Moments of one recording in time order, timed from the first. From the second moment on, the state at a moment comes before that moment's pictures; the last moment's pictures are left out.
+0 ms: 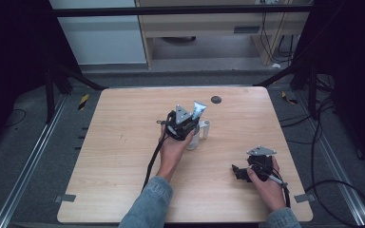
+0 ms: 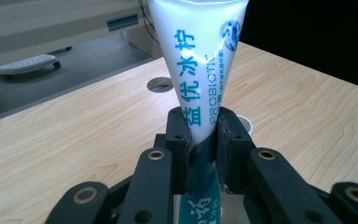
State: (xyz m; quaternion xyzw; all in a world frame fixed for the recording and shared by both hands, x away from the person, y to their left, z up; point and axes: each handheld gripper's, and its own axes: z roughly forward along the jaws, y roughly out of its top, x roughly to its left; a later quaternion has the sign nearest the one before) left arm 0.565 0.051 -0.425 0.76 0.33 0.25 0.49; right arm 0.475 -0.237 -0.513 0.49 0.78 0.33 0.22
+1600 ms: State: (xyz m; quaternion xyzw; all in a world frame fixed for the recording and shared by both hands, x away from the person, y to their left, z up) left arm 0.549 0.053 -0.408 0.78 0.31 0.27 0.48; right arm 0.475 -0.237 -0.513 0.49 0.78 0.33 0.22
